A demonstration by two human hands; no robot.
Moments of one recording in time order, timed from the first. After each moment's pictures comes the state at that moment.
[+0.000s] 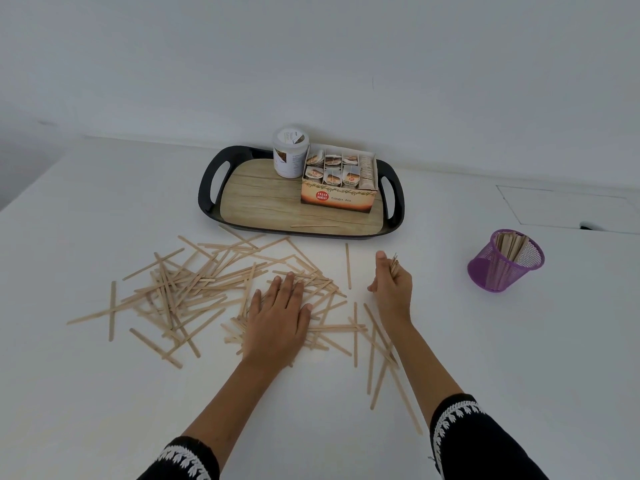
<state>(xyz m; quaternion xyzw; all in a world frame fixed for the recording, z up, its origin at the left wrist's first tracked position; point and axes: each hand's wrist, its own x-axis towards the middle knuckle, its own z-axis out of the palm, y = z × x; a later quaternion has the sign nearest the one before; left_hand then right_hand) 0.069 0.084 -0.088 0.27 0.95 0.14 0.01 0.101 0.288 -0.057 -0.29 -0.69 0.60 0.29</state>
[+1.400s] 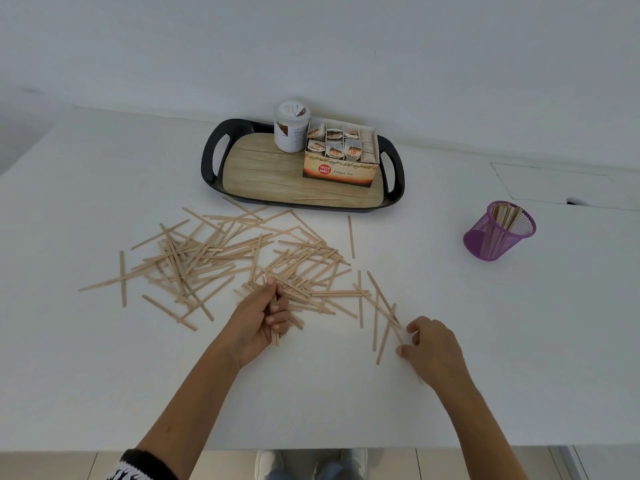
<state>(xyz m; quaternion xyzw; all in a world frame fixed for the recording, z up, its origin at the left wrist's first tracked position) 0.087 0.024 -0.068 -0.08 0.39 0.81 0.42 0.247 0.251 -0.026 -0.39 -0.89 0.23 -0.10</state>
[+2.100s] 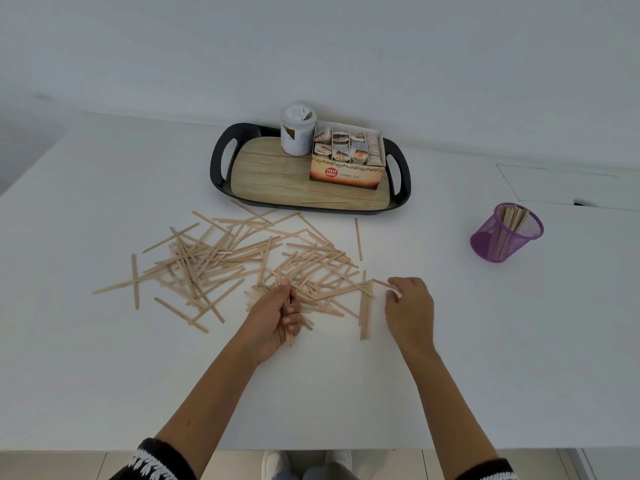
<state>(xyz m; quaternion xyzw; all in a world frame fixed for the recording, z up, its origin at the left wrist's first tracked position) 0.089 0.033 -0.059 -0.09 0.46 0.78 0.41 0.183 0.232 -0.034 -0.36 -0.88 0.28 0.14</state>
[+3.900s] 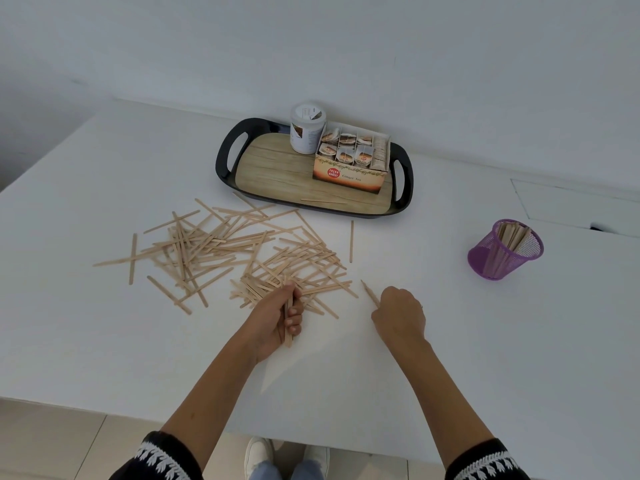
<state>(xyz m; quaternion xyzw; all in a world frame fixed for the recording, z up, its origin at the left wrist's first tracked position) 0.116 0.066 -0.055 -0.12 0.48 0.77 0.40 0.179 0.260 -0.019 -0.31 -0.94 0.11 -0.09</state>
